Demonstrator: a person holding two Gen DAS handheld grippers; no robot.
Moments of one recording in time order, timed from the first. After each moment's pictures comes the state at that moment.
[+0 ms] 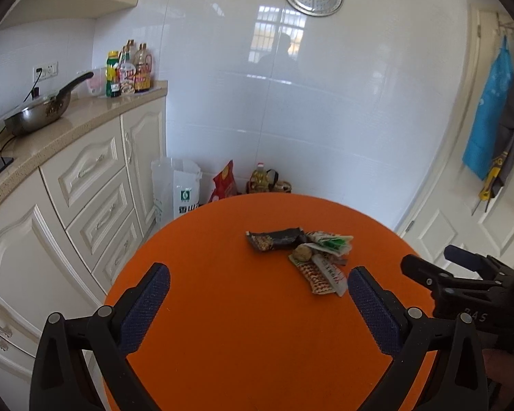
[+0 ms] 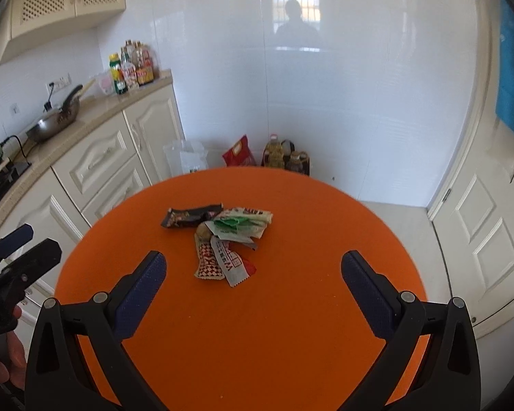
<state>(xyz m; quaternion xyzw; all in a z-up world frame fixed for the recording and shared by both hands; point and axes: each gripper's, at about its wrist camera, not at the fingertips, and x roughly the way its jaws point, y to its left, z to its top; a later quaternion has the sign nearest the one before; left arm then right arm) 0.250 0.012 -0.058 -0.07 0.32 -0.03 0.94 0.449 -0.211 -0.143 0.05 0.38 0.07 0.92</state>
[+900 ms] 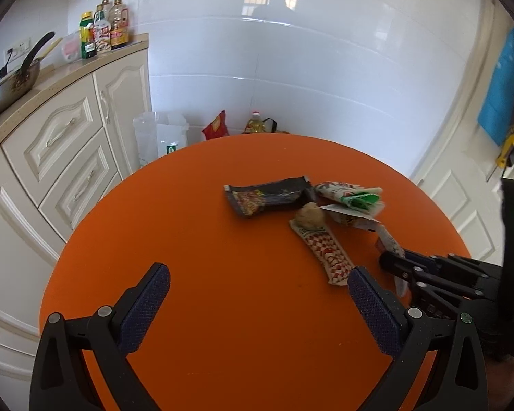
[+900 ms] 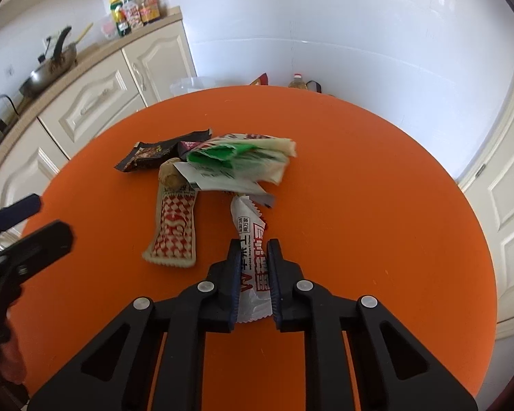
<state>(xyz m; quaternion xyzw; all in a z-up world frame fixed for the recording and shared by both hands) 0.457 -0.055 -0.129 -0.05 0.41 -0.04 0.91 0.503 -0.217 -0.243 0.05 0.47 0.13 0.87</state>
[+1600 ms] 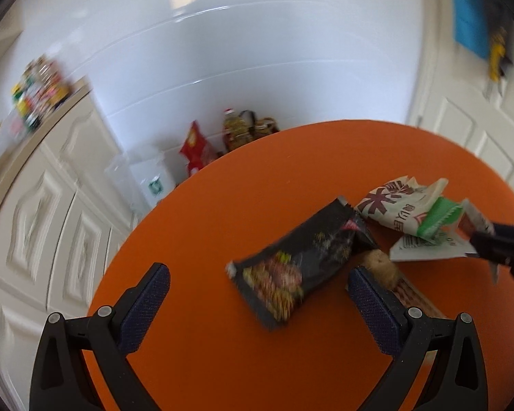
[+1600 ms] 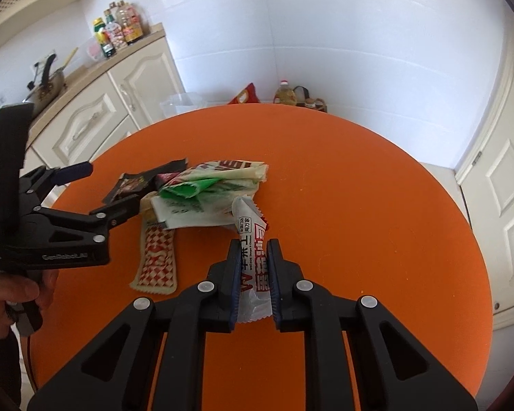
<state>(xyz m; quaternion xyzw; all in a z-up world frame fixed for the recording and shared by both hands) 0.590 -0.102 -0.194 0.13 0.41 -0.11 0.89 0.524 -0.227 -0.238 0.08 0.46 0.10 0.88</state>
